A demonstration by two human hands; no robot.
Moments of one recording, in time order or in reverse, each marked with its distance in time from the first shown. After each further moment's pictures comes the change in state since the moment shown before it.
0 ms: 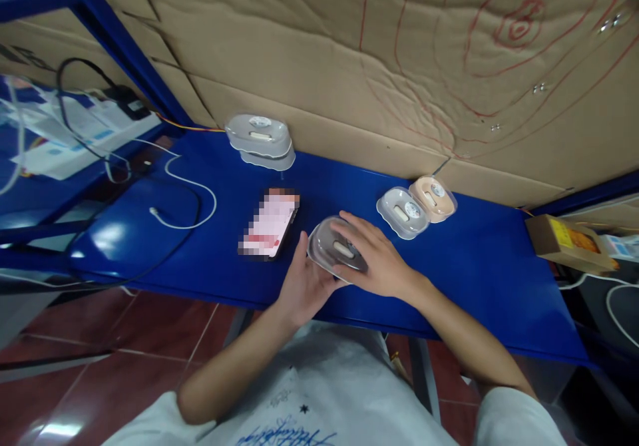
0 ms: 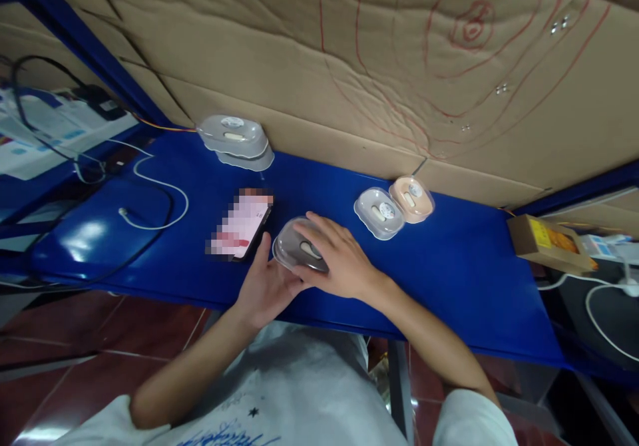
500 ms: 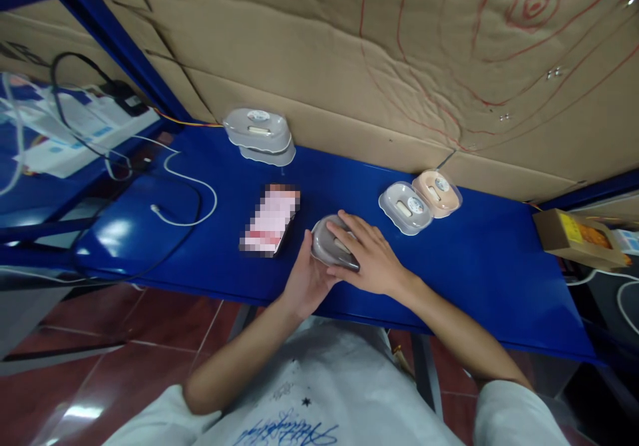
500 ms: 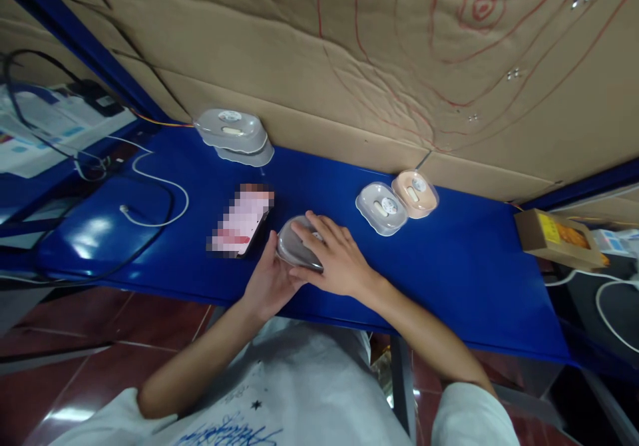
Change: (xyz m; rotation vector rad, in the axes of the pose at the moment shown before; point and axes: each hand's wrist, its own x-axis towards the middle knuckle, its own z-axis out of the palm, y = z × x) left_hand 0.007 -0.004 0.000 0.055 0.074 0.007; right_hand -0.002 0.008 0.019 -0.172 -0.023 0.030
